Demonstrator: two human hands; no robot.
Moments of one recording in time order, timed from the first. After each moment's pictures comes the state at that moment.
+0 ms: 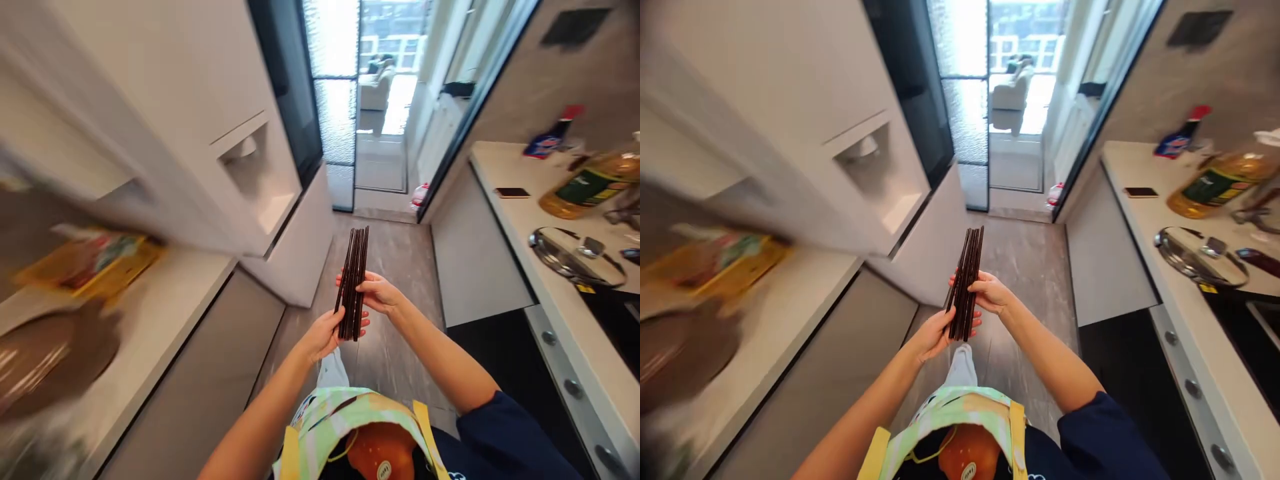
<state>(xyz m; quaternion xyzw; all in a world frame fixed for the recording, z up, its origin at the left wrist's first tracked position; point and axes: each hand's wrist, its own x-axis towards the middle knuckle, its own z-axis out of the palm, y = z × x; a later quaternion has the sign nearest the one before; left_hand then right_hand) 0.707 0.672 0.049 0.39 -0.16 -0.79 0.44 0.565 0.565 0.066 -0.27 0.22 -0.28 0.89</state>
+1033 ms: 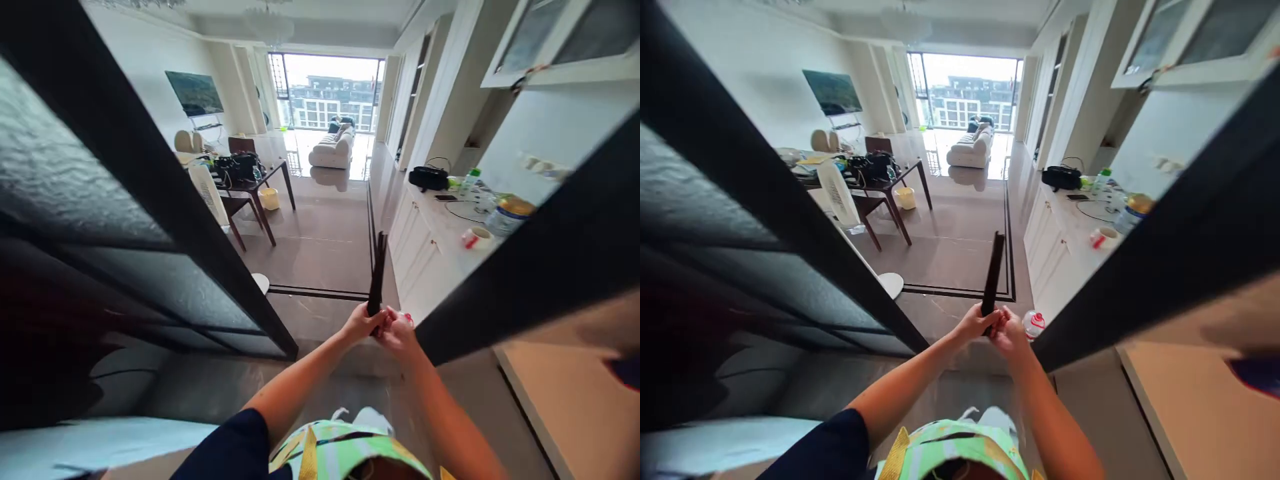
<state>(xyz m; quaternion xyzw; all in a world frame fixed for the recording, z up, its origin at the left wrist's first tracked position) 0.508 -0.631 -0.034 0.38 -0.51 -0.67 0.38 0.405 -0.626 -0.048 -0.15 0.37 -0.47 0.79</state>
